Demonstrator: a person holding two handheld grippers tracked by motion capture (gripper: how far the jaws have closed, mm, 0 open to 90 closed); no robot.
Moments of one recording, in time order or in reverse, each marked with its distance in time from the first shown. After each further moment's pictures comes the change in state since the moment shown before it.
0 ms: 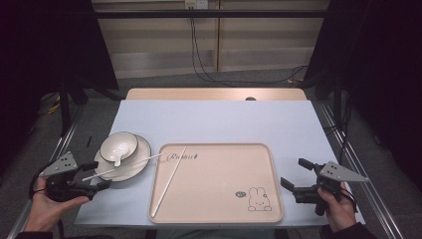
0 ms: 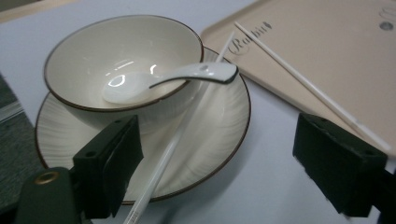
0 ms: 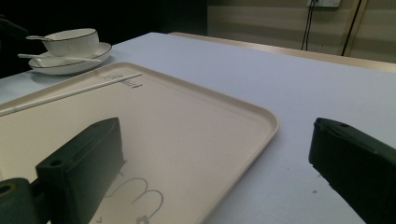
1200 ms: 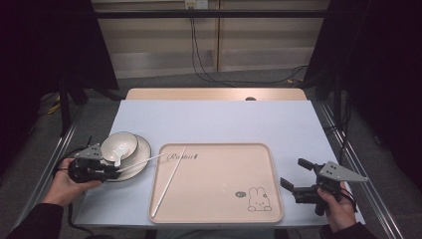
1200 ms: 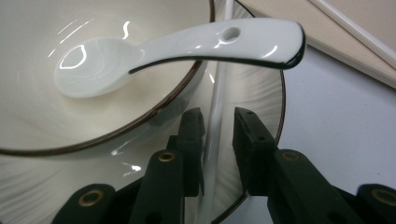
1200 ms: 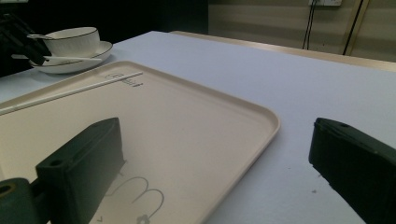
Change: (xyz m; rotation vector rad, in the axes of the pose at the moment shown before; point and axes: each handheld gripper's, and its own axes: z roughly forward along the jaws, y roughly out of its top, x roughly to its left) left arm 0.022 0.020 0.051 0.286 -0.102 0.090; right arm 0.000 0.000 0.001 0.007 0.006 -0.002
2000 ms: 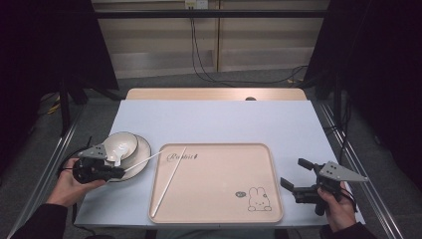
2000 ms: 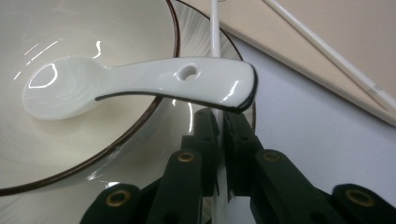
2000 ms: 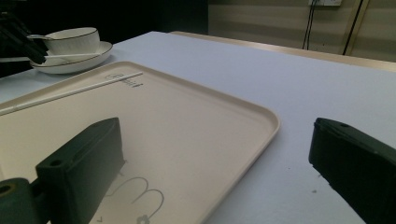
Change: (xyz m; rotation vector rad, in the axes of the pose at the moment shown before) left arm -0.009 0.010 0.001 -0.020 -0.053 -0.031; right arm 0.000 0.000 0.000 -0.001 -0.001 -0.001
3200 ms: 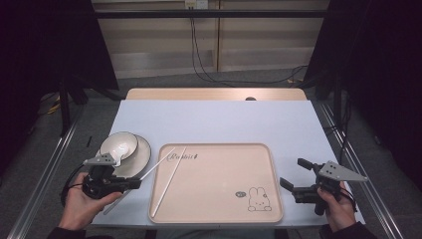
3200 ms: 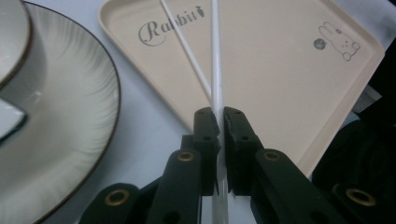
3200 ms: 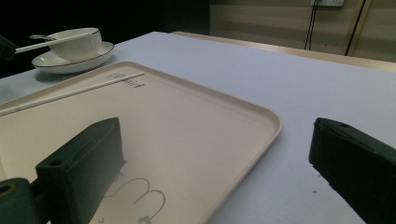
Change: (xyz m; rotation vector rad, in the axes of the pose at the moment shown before) left arm -0.080 0.027 -0.003 -0.126 -0.020 -0.289; right arm 0.000 0.000 0.001 0.001 0.010 -0.001
